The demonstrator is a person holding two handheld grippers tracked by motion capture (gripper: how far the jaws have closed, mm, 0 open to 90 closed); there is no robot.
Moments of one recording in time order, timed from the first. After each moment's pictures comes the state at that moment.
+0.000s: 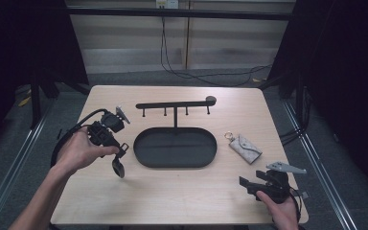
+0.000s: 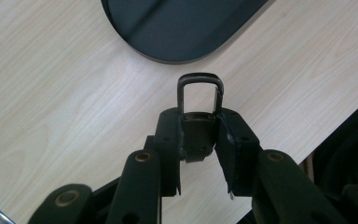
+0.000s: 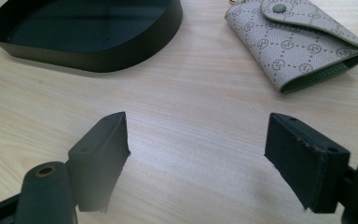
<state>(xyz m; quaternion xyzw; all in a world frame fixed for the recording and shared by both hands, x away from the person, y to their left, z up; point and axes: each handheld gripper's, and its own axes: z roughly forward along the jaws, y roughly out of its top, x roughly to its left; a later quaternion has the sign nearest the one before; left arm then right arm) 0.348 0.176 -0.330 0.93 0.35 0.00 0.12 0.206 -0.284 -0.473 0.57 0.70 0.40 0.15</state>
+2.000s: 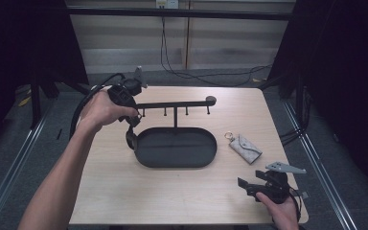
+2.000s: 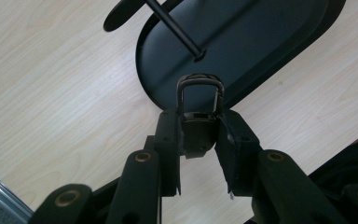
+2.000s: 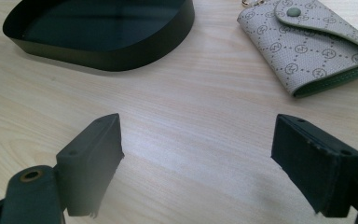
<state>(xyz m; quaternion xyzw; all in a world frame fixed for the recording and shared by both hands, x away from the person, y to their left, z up) 0.424 0.124 -0.289 0.91 0.40 -0.02 0.08 0.205 -0.283 -0.472 0.56 0.71 0.41 0.15</state>
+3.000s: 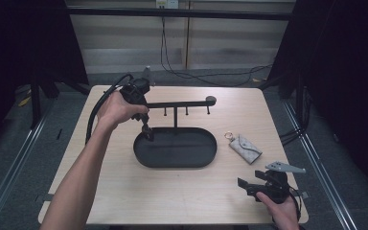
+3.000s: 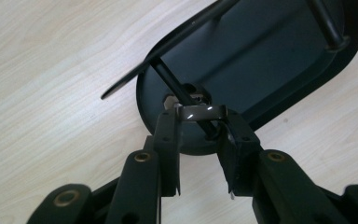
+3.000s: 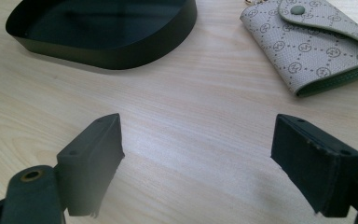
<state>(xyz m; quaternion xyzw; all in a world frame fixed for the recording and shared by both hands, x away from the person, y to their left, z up) 0.447 0.106 -0.311 0.89 0.44 -0.01 0.09 0.206 -0.283 -0.472 0.55 0.71 0.41 0.14</state>
